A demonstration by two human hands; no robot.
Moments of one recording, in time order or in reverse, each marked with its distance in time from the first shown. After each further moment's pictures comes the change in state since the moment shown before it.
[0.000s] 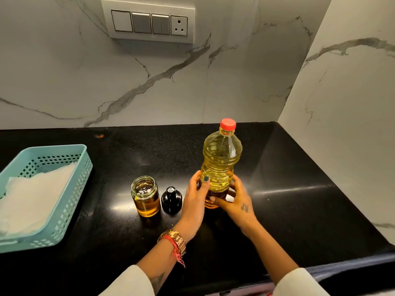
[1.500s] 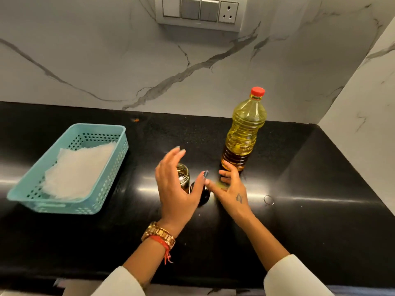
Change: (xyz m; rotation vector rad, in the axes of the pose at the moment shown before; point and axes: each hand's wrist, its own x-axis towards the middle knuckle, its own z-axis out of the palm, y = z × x) left_hand -0.041 0.038 -0.084 0.680 0.616 0.744; right_hand 0.010 -0.029 0.080 -0.074 -0.084 -0.008
